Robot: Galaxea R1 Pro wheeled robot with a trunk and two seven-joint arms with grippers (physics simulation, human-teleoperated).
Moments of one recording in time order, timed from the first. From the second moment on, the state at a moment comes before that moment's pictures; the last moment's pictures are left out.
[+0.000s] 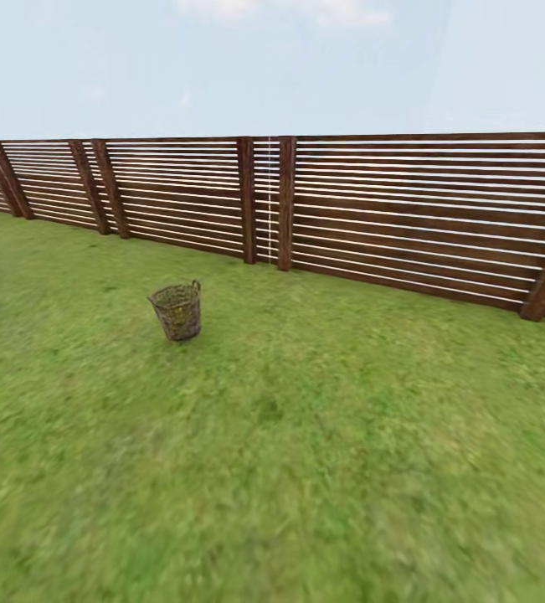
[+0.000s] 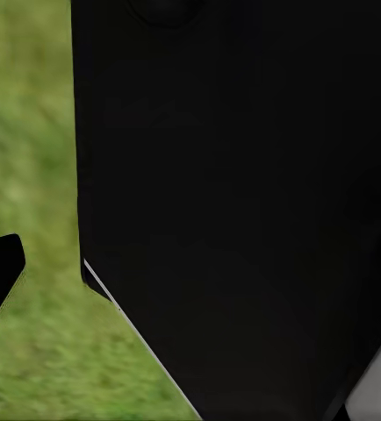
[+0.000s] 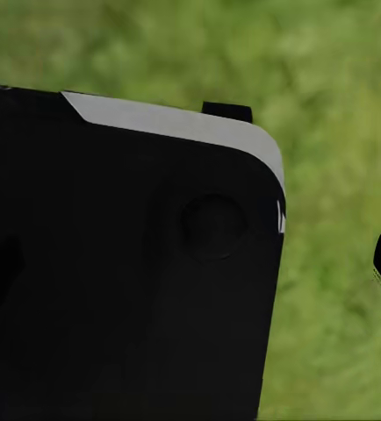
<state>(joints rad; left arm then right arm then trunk) -0.01 -0.02 0.10 -0.05 0.01 0.00 0.01 -0.07 0.00 0.02 -0.07 0.08 -0.18 0.00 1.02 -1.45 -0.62</state>
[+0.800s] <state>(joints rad) -0.01 -0.02 0.10 -0.05 0.01 0.00 0.01 -0.07 0.00 0.02 -0.08 0.08 -0.18 0.00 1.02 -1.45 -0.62</state>
